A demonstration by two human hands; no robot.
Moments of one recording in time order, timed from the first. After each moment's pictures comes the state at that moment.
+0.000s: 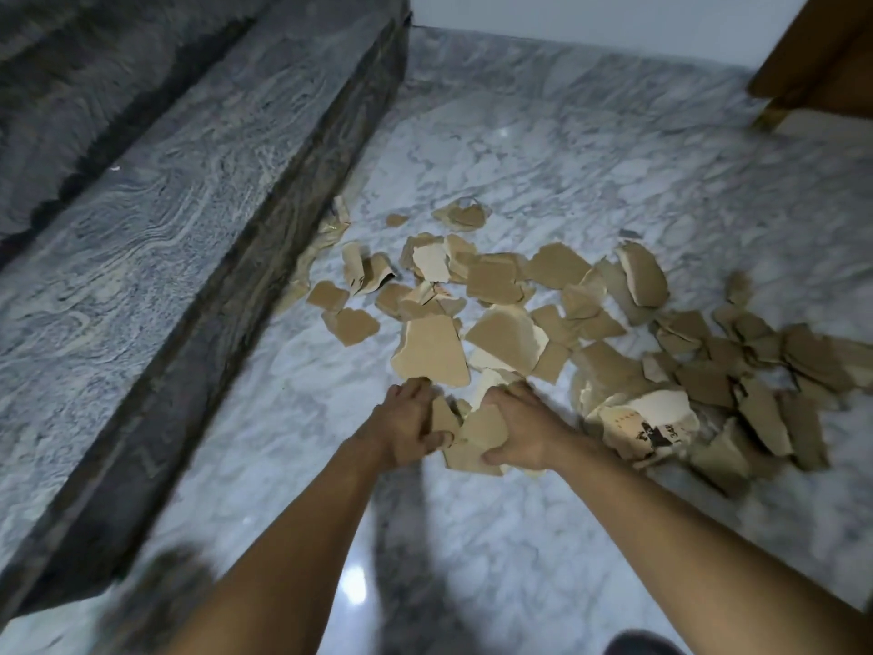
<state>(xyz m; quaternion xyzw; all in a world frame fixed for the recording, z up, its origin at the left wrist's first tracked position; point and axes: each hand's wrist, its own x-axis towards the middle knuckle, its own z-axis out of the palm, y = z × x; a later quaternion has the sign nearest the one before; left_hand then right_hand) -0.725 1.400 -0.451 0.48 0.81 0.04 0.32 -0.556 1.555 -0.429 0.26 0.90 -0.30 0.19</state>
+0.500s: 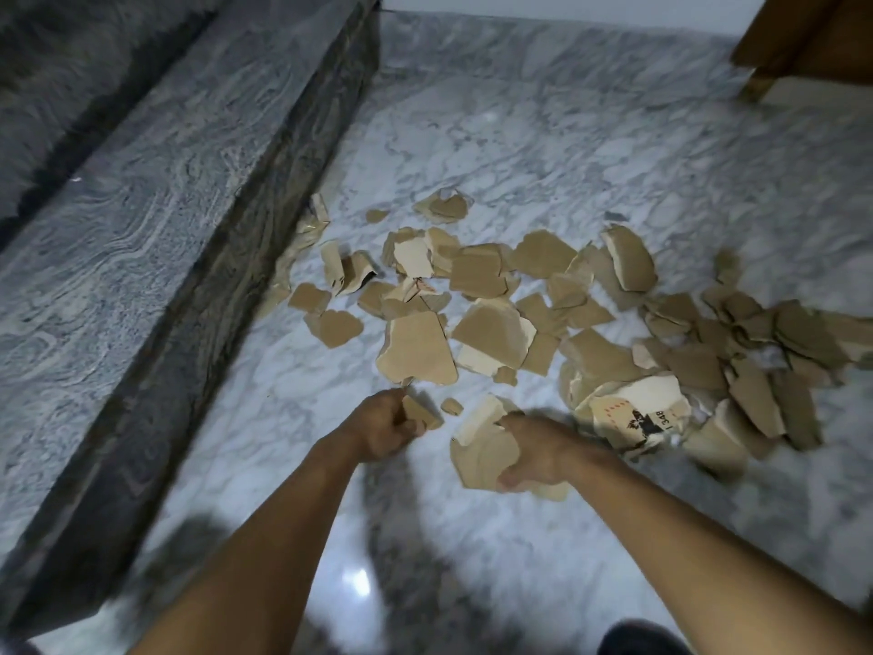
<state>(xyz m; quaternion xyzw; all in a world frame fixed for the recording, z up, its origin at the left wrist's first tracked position) -0.734 1.403 -0.449 0.42 0.81 0.13 0.38 -0.526 1.564 -0.443 0.29 0.87 -0.30 0.28</state>
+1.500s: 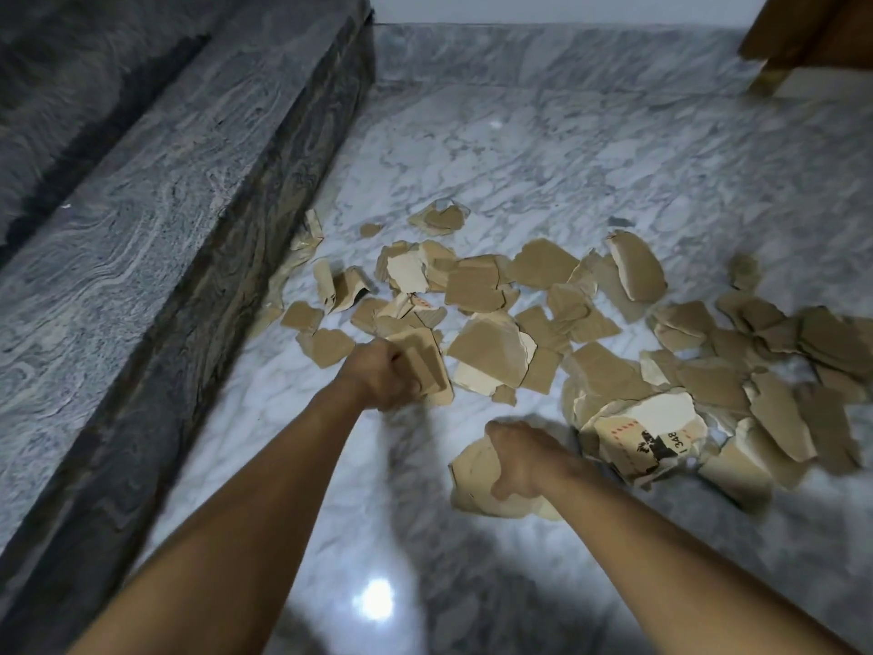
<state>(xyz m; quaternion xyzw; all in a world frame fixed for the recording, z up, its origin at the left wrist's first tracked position) -0.777 1.480 -0.418 0.36 0.88 0.10 0.31 -0.555 1.569 -0.450 0.27 0.87 -0.27 0.30</state>
